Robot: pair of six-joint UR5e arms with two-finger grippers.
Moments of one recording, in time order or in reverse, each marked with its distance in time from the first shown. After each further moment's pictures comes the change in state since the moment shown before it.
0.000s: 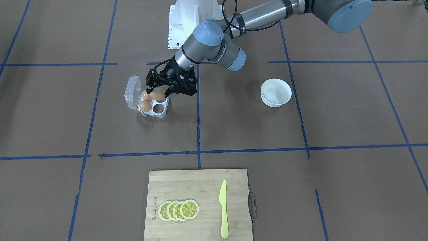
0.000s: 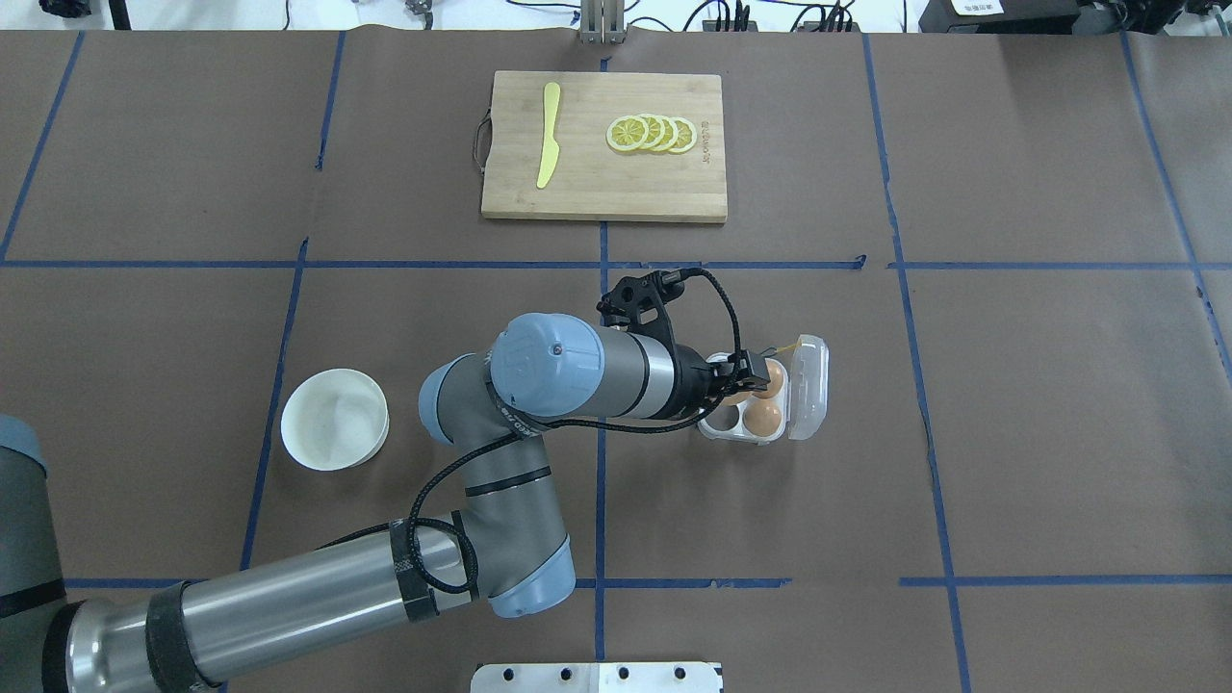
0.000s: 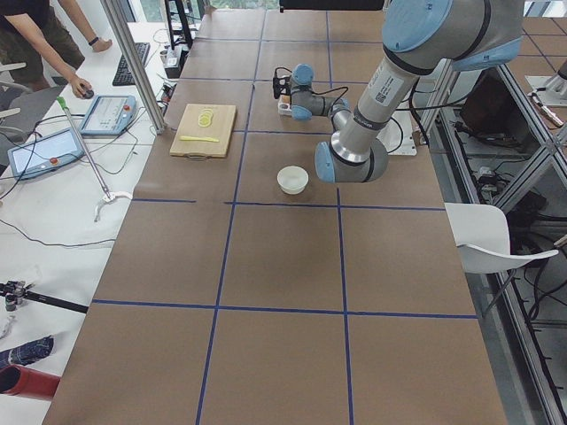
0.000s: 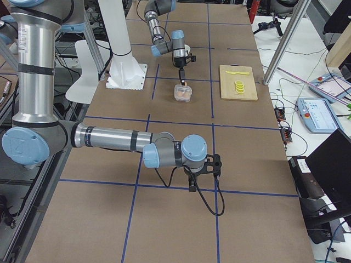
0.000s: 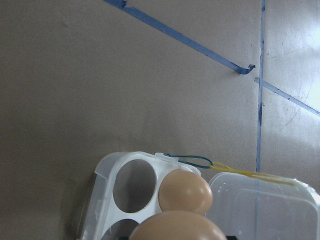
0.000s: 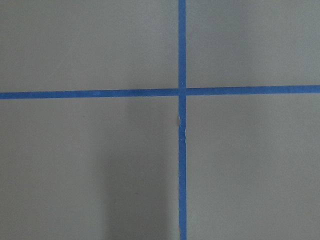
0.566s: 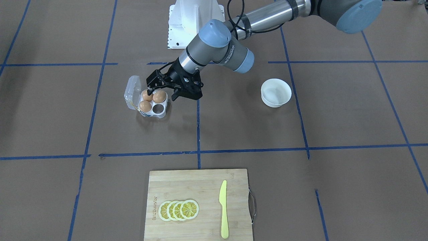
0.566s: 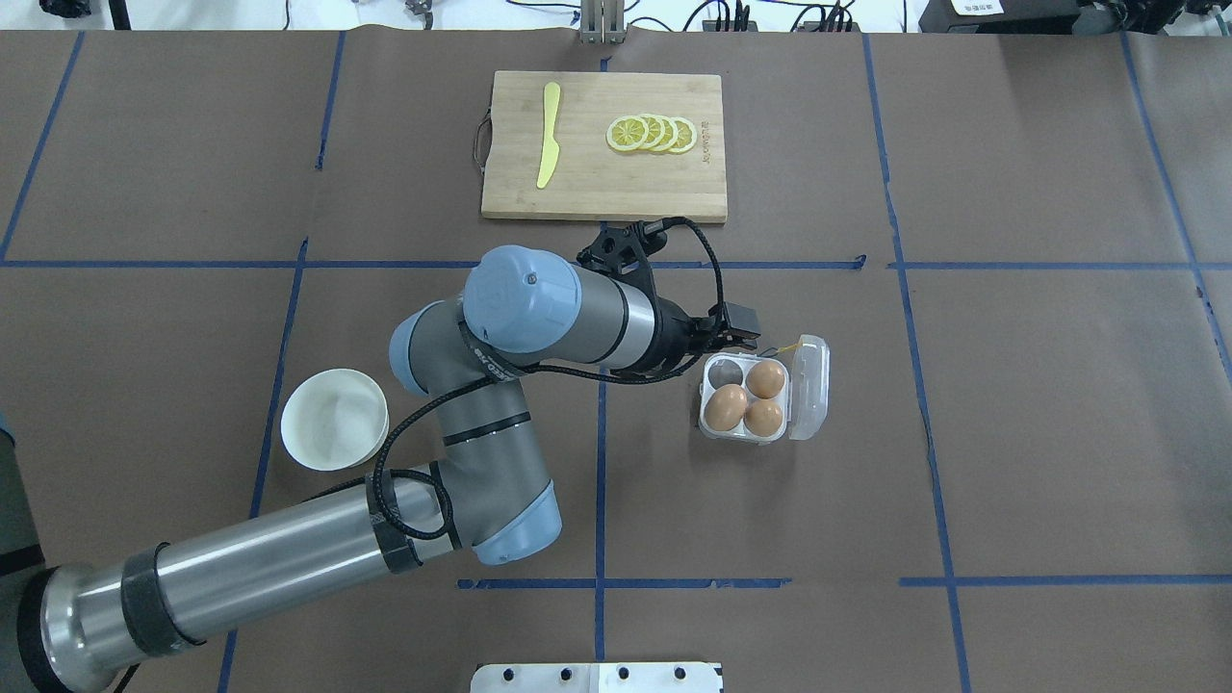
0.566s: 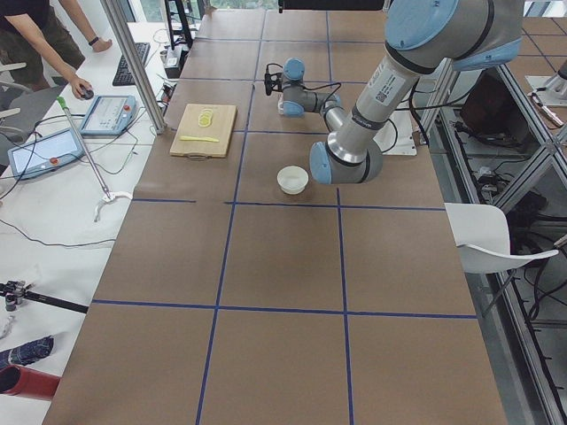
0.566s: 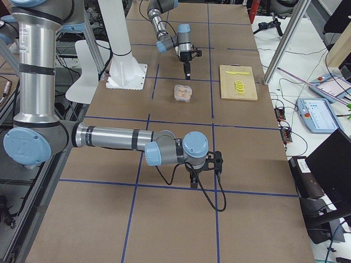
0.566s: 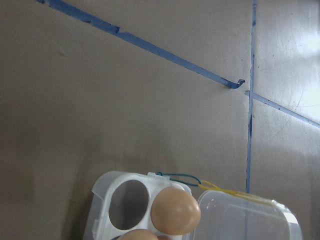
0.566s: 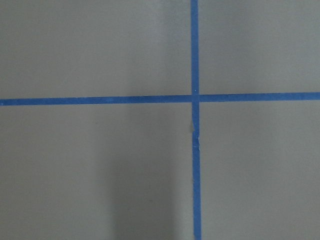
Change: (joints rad) left arm -0.096 0.014 -0.078 0.121 -0.125 0.012; right arm -0.035 0.009 0.012 0.044 0.001 0.076
